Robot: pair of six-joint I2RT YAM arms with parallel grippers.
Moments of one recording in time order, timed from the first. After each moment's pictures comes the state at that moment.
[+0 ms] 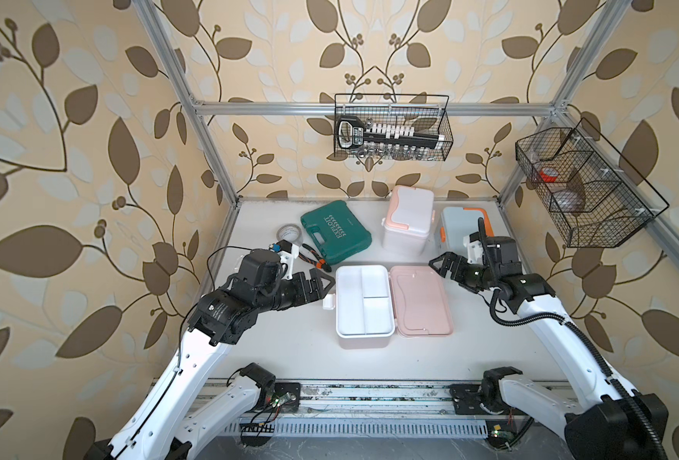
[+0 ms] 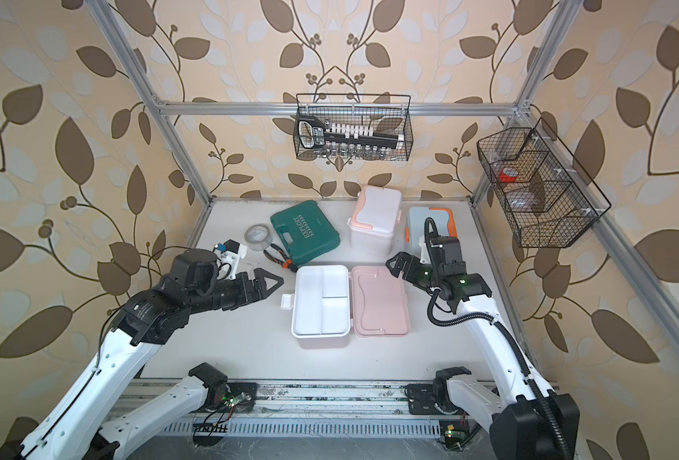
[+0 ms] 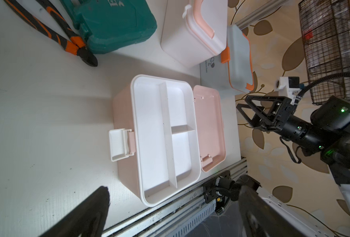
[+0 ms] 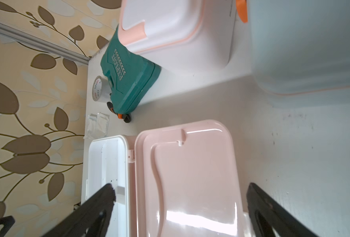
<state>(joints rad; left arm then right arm) -0.45 0.83 1.07 -0.95 0.34 -0.73 0.10 1.06 0.85 -0.60 -0.38 0.59</state>
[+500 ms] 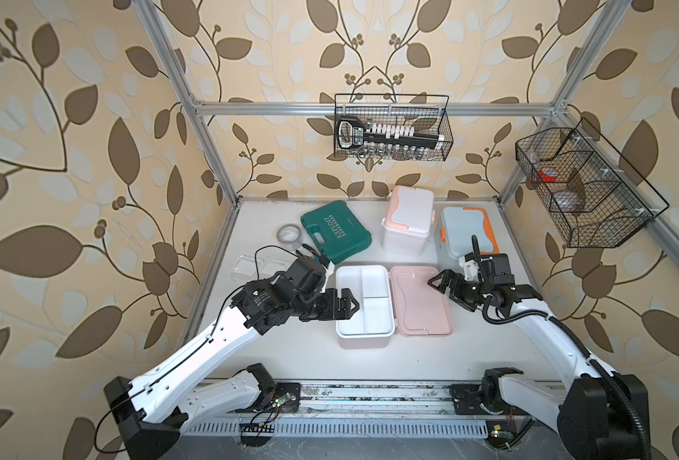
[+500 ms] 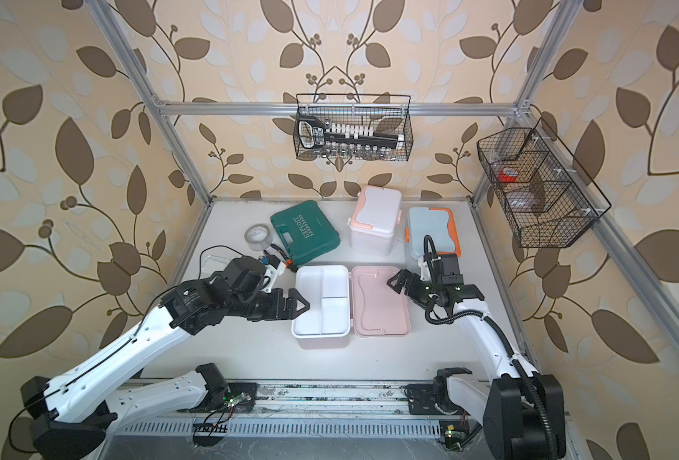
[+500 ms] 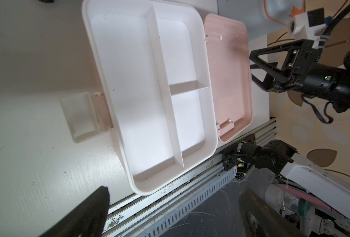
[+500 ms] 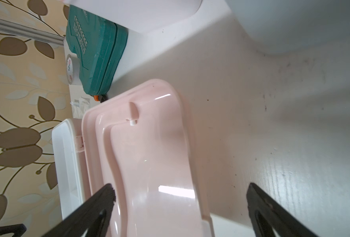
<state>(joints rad) -0.79 1.03 1.06 -0.94 0.21 -0.79 0.04 1.12 0.67 -0.52 -0.47 0.56</state>
